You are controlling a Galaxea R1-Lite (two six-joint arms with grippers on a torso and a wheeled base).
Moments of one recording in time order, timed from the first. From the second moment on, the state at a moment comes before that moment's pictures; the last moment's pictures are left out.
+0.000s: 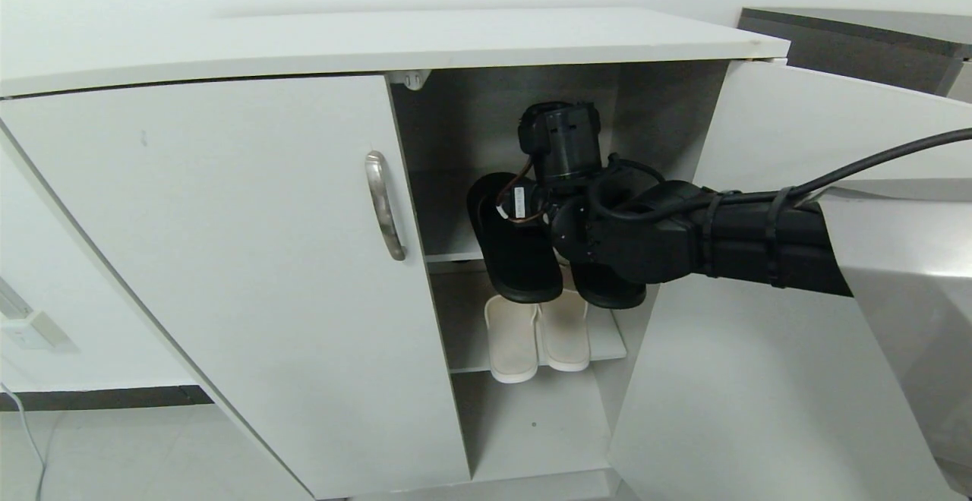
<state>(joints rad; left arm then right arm) 0.00 0.00 0.00 0.00 0.01 0.01 0.77 2.25 -2.00 -0.03 -0.67 0.14</state>
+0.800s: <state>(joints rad) 0.00 0.00 0.00 0.00 0.01 0.01 0.77 2.26 -2.00 -0.06 -0.68 0.13</state>
